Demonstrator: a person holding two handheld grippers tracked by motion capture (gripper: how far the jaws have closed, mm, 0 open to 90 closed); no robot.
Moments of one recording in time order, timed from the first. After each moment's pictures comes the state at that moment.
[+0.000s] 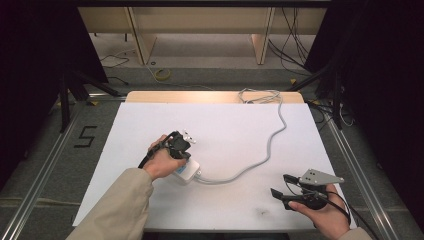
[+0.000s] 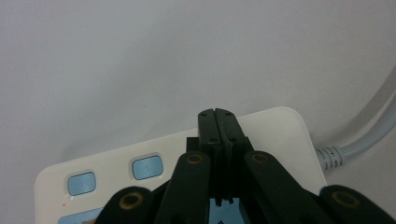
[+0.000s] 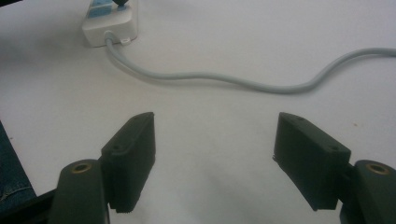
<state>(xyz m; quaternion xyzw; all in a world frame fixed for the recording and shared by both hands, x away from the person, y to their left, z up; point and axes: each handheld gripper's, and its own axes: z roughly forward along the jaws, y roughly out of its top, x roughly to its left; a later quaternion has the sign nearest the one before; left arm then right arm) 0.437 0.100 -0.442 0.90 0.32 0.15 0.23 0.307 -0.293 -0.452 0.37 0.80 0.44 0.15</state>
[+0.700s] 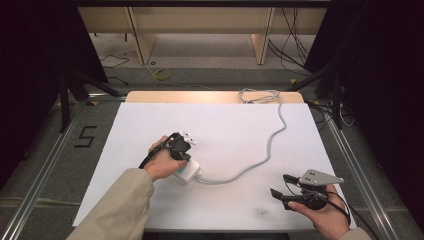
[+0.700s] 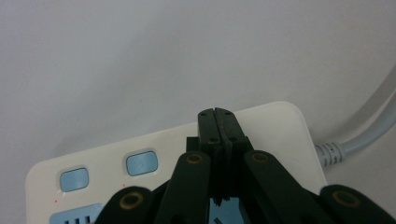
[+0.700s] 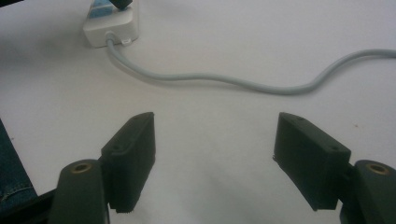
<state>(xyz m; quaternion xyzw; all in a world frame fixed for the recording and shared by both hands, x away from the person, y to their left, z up) 0.435 0.098 -0.445 0.91 0.32 0.15 0.22 0.307 -0.292 -0.452 0.37 0.80 0.44 0.15</state>
